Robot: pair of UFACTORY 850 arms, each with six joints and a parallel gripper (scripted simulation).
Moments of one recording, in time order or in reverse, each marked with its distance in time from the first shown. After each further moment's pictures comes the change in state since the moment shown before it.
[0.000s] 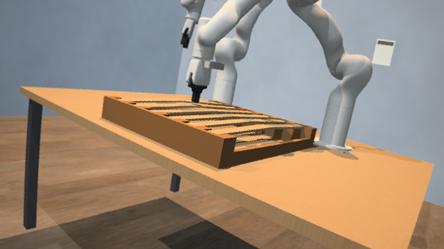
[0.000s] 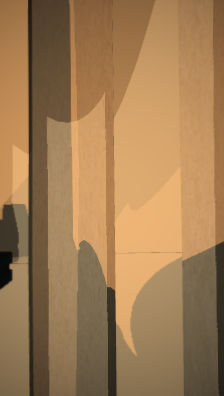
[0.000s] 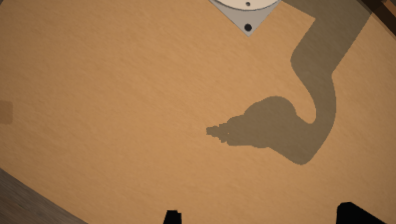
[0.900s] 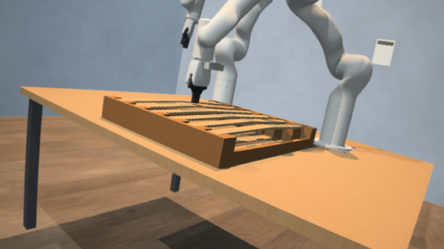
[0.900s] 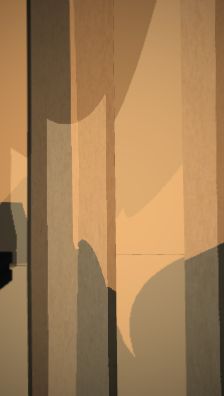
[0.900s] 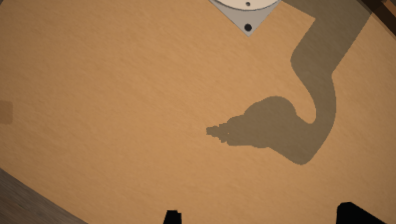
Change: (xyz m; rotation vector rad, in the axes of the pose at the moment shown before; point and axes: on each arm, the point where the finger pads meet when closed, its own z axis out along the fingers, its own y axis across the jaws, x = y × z) left arm 0.000 0.000 0.004 0.000 0.000 0.000; right arm 0.000 0.000 0.000 0.000 0.000 0.000
